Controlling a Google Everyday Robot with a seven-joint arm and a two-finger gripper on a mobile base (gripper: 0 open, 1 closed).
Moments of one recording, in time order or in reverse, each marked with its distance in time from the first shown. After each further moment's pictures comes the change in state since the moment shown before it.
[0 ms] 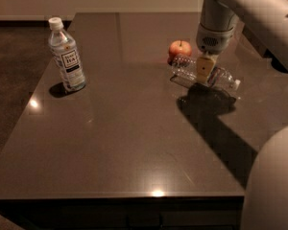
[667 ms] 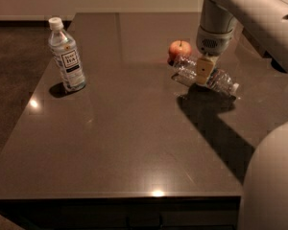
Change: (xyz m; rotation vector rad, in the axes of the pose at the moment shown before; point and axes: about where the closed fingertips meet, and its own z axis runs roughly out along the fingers) arm 0.000 -0.003 0.008 -0.002 0.007 0.011
